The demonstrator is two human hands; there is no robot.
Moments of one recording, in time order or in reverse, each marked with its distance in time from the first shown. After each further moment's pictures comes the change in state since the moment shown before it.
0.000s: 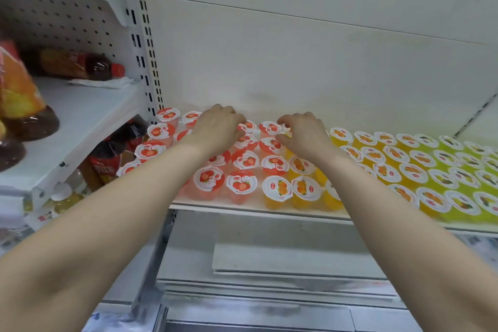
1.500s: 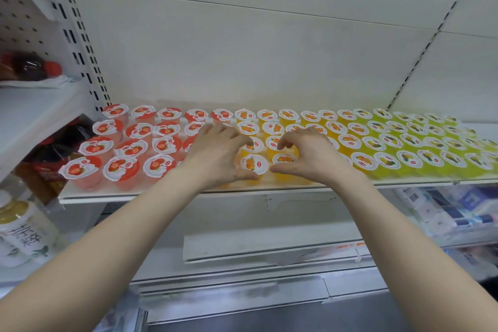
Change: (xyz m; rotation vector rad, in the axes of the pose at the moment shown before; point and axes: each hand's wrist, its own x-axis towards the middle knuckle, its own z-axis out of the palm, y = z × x) left_hand -0.062 0.111 0.002 -0.037 -0.020 0.245; right_hand -0.132 0.065 -0.038 0.063 -0.085 0.050
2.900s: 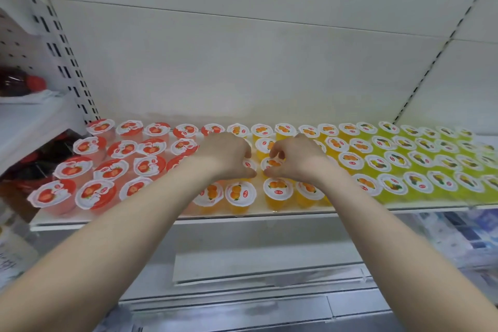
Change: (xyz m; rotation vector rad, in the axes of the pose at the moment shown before) left_hand 0.079 0.014 -0.004 0.050 -0.230 -0.095; right_hand 0.055 0.011 -0.009 -0.044 -0.166 0.098
